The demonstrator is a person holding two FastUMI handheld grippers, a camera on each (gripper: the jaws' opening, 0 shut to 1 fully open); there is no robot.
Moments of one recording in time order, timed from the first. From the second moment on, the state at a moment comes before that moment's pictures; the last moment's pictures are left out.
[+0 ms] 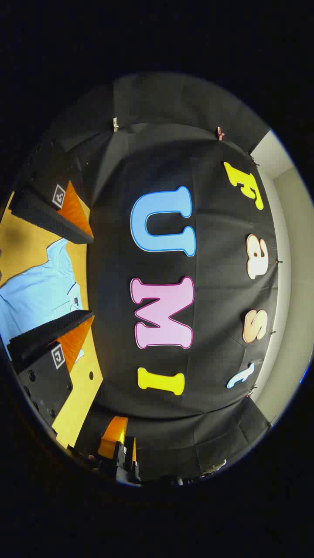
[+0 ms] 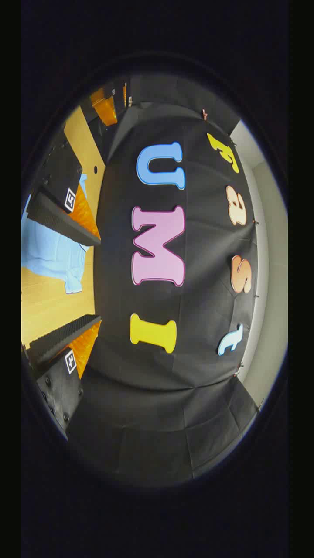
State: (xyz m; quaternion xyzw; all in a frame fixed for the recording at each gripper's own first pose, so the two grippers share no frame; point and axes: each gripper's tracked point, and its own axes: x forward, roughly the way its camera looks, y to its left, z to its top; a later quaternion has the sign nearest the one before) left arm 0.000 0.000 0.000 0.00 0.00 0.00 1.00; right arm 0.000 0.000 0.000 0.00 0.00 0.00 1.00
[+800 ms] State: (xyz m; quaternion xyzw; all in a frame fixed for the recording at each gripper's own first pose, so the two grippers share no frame) left arm -0.002 0.001 -0.002 0.00 0.00 0.01 1.00; right arm -0.001 -0.002 0.002 0.00 0.00 0.00 1.00
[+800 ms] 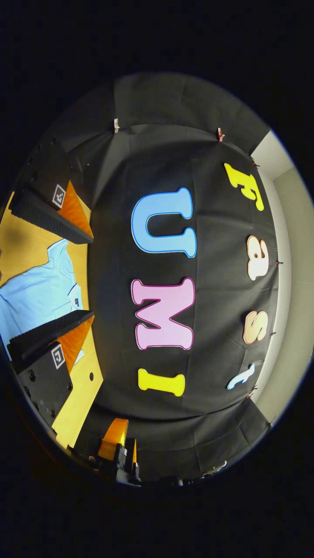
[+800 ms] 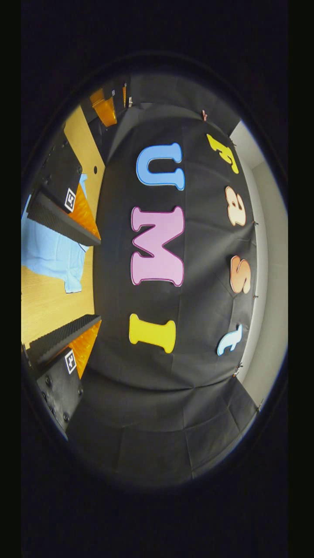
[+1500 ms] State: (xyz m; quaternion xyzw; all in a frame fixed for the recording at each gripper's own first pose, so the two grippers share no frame) left arm 0.001 0.011 0.012 -0.01 0.00 0.03 1.00; right arm 0.042 -0.015 -0.027 -0.01 0.06 0.00 1.00
